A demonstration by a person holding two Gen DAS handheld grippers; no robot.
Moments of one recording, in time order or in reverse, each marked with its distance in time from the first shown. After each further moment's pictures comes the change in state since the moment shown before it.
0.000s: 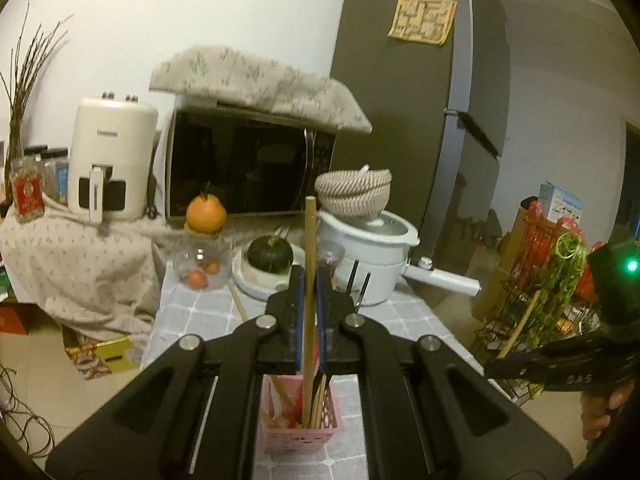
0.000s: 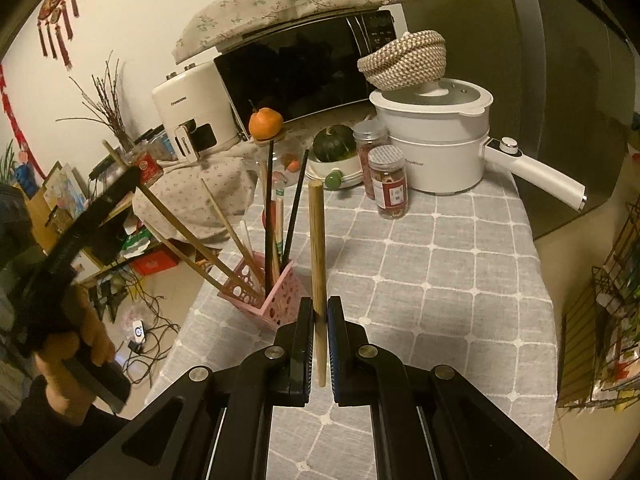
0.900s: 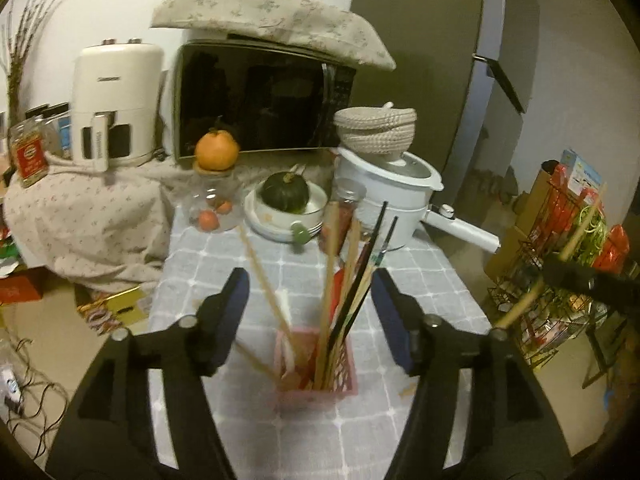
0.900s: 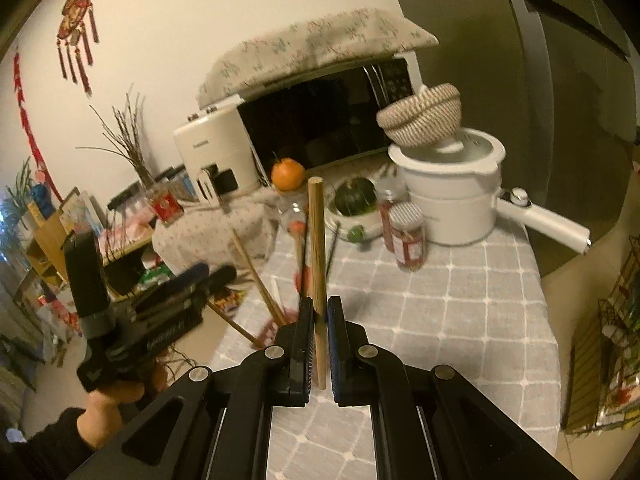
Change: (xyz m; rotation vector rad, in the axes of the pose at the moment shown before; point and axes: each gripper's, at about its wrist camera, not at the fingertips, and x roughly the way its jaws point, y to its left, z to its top) left arm 0.017 0.008 0.001 -0.023 0.249 0.071; right arm -0.031 0.024 0.034 -0.015 -0.151 0.054
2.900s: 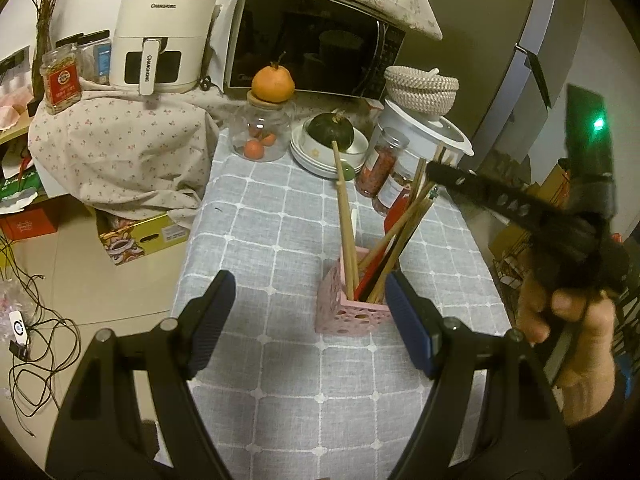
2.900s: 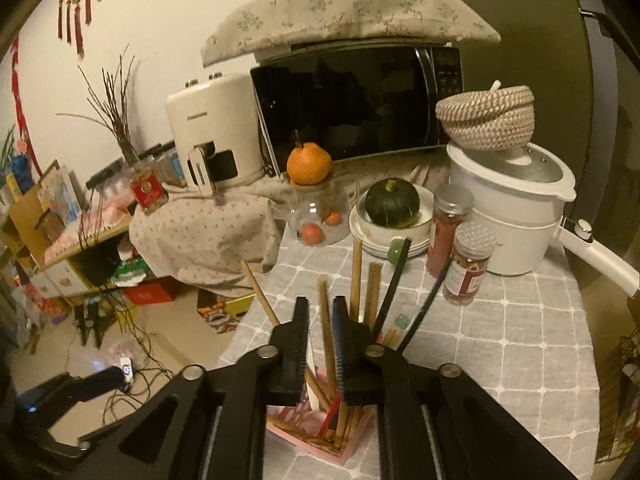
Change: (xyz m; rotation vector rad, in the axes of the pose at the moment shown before) left arm -0.023 0.060 -0.027 -0.112 0.194 0.010; right arm 0.129 0.063 0.024 -0.087 0.016 -0.060
